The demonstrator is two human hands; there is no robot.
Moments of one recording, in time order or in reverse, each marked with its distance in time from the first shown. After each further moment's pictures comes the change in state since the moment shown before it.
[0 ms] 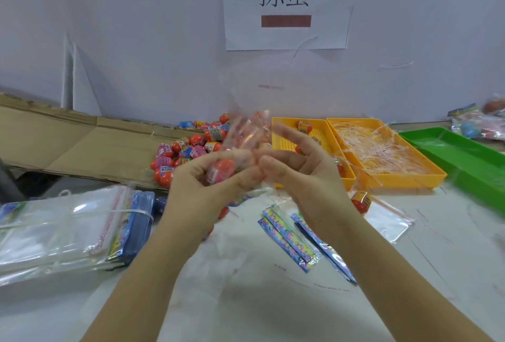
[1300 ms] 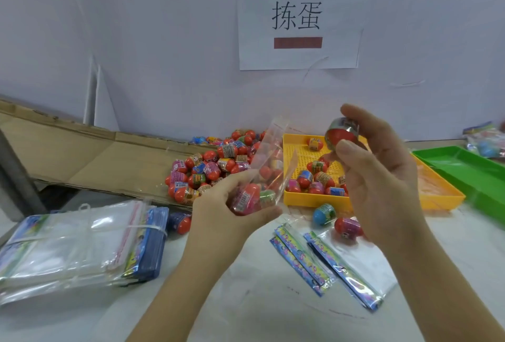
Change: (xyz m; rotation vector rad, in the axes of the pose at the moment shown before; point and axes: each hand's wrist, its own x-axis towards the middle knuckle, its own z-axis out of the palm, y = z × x) left_hand -0.002 -0.013 0.004 0.364 0.054 0.095; right_hand 0.003 -0.038 -0.025 -0.076 0.076 -0.384
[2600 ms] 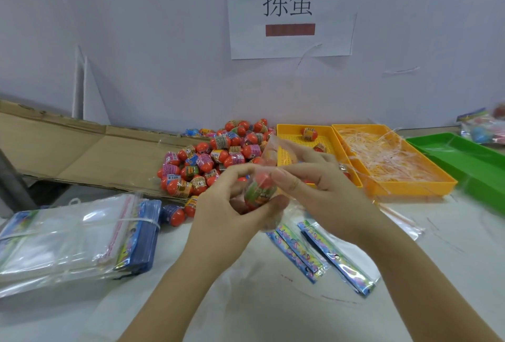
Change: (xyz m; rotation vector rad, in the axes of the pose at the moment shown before) left_hand -0.010 0.001 0.009 -0.091 -0.125 0.047; right_hand -0.013 -0.003 0.020 -0.823 -0.415 0.337
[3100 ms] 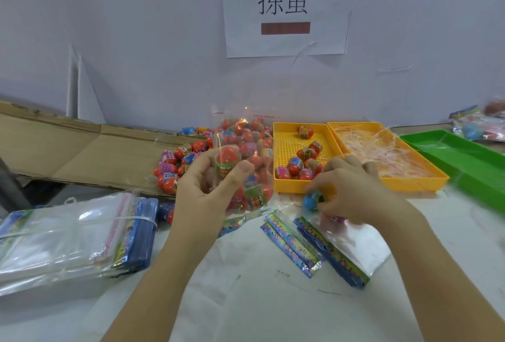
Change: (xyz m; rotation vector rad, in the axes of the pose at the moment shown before) left_hand 0.010 0.005 -0.011 -0.251 0.167 -0.104; right_hand 0.013 0.075 -0.029 -0.777 -0.121 0.158
